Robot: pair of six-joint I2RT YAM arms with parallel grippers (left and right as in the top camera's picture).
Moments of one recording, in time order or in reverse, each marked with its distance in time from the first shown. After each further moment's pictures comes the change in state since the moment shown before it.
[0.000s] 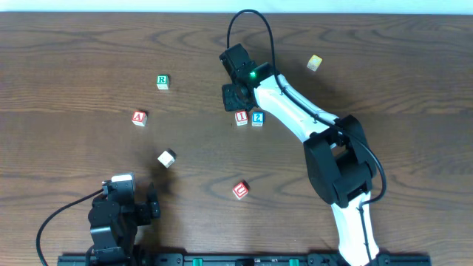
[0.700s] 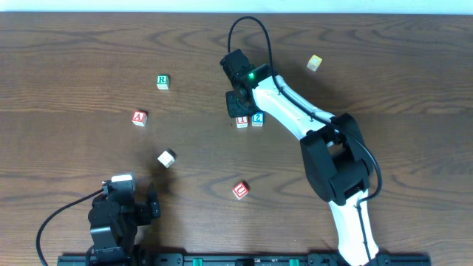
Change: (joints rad) left arm 0.000 0.000 0.000 0.000 0.000 0.000; right arm 0.000 0.025 0.000 -0.057 0.039 -0.003
